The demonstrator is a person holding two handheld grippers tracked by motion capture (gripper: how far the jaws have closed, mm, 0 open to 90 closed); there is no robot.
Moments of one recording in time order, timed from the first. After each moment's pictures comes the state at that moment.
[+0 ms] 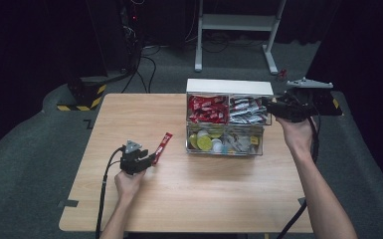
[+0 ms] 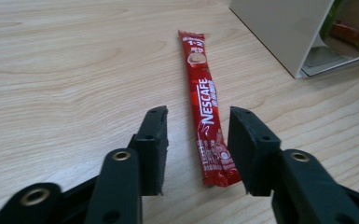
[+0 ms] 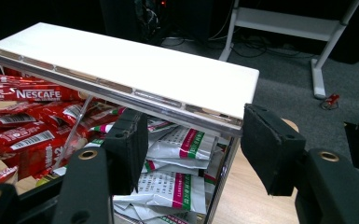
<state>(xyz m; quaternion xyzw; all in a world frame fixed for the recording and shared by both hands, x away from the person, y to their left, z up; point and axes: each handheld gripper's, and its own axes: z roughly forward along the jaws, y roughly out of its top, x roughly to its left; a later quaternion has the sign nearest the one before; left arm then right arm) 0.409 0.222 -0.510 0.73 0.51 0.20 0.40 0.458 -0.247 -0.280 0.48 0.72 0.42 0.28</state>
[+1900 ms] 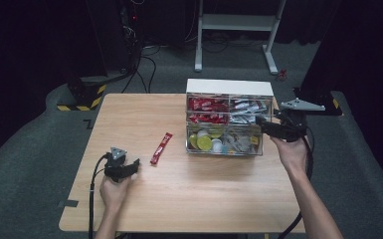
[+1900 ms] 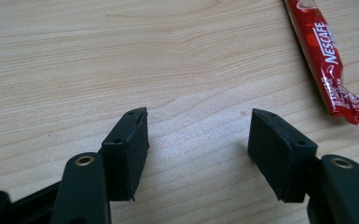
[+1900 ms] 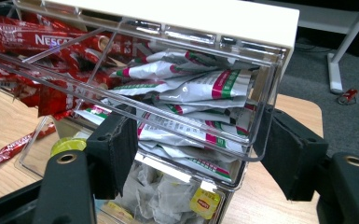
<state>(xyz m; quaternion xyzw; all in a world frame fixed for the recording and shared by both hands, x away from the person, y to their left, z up) 0.393 0.263 -0.528 0.72 0.56 0.25 0.33 0.430 -0.243 -0.320 0.47 0.73 0.42 0.26</state>
